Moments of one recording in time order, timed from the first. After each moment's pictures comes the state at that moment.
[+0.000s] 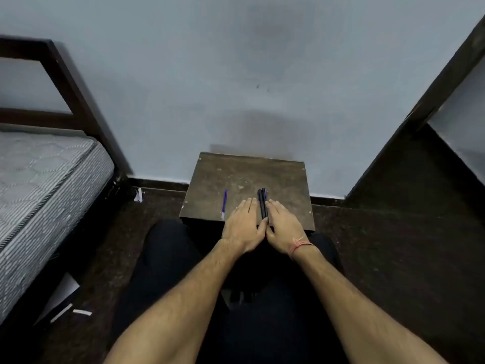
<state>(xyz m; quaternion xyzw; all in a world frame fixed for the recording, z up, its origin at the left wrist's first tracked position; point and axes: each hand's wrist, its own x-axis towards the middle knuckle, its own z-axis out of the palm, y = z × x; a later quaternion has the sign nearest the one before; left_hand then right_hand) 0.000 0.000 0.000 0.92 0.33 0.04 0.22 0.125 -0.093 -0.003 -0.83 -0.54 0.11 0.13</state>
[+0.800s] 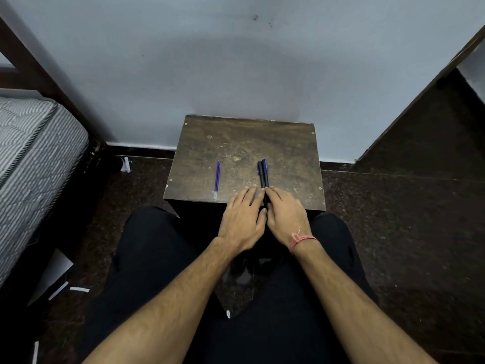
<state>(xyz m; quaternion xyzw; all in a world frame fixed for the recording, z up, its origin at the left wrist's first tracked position) 0.019 0.015 -0.076 0.94 0.29 0.02 0.20 0.141 -0.076 -0.059 -0.85 -0.49 0.11 0.16</state>
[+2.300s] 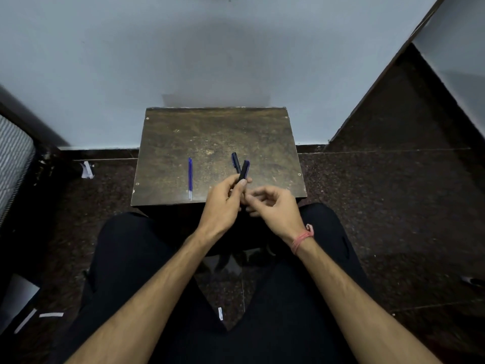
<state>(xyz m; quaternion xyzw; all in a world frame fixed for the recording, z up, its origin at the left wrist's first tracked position) 0.037 0.035 -0.062 0.71 0.31 0.17 0.60 0.136 -0.090 -0.049 -0.73 -0.21 0.33 0.56</state>
